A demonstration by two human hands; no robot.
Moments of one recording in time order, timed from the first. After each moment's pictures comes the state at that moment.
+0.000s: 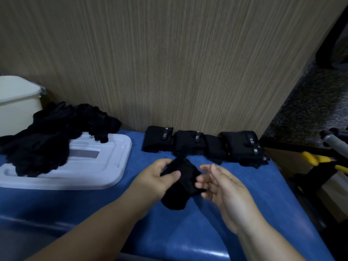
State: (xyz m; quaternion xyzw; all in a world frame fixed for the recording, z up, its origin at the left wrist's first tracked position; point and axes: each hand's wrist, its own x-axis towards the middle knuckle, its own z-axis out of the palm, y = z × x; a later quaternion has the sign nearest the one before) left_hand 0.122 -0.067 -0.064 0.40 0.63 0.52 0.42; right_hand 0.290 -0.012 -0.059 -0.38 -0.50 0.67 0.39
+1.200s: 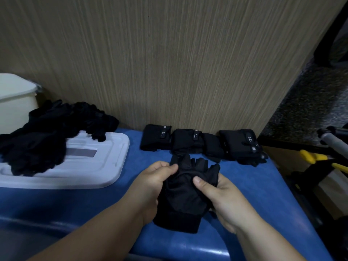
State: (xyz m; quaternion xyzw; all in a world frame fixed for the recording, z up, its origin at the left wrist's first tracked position) left_hand 0.140 -0.070 -0.051 0.21 0.52 0.61 0.56; right_hand 0.291 -0.015 -0.061 -0.34 -0.52 0.72 0.31
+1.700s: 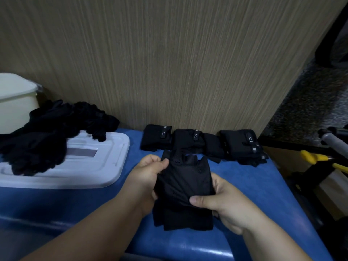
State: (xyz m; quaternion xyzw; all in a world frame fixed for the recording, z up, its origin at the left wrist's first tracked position) left_hand 0.129 -0.061 -0.051 0.18 0.53 0.65 0.52; right_hand 0.299 -0.007 -0.068 -0.31 -0.56 0.73 0.24
